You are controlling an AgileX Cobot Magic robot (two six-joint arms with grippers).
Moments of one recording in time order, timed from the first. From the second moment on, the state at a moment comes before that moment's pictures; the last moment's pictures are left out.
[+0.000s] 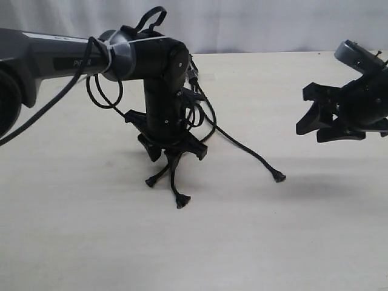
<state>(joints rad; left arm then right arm) -0.49 2.29 -1.73 -0.03 1.16 -0.06 -0.08 1.65 -1.03 0.61 0.87 -0.32</state>
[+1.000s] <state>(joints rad) -0.09 1.62 -1.34 -0.30 1.01 0.10 0.70 2.08 -1.43 0.10 0.84 0.17</state>
